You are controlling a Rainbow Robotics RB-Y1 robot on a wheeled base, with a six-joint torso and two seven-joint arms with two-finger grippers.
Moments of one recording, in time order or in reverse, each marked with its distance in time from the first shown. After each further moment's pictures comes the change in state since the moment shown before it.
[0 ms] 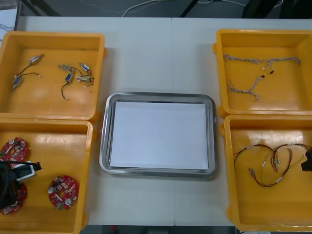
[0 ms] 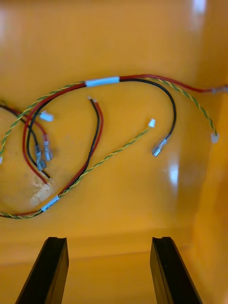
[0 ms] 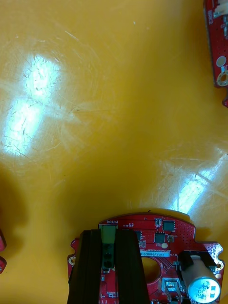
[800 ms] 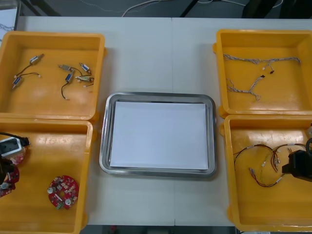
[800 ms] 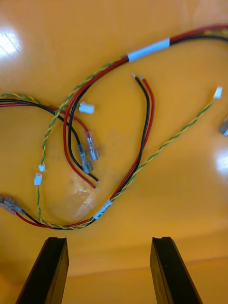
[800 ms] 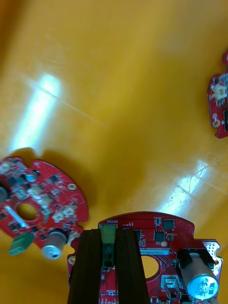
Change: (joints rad) right arm 0.016 0.238 -0.055 -0.023 0.088 0.046 -0.128; left arm -0.151 -0.002 0.188 -0.055 0.175 0.316 0.000
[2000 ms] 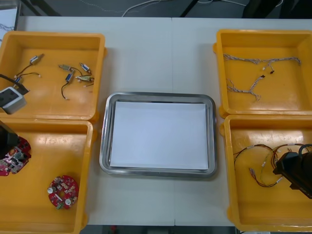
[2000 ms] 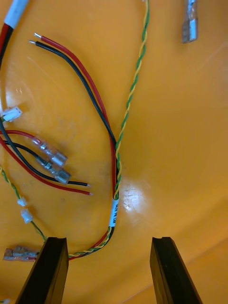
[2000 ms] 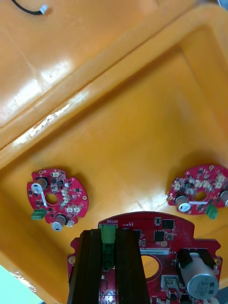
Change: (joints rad) right arm 0.010 0.176 0.000 -0.010 0.196 0.028 -0.439; left arm -0.247 0.151 -0.069 -0.284 0.058 0.264 0.910
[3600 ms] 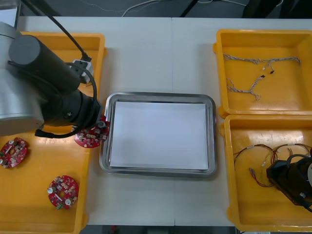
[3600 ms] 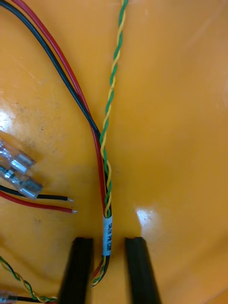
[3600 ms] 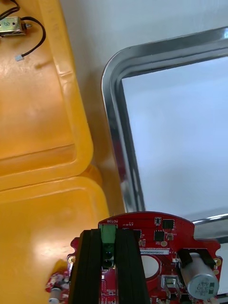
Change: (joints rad) right arm 0.088 0.046 0.108 0.000 0.153 -0.177 -0.084; left arm -0.796 0.120 -0.951 0.036 -0.089 -0.164 1.095
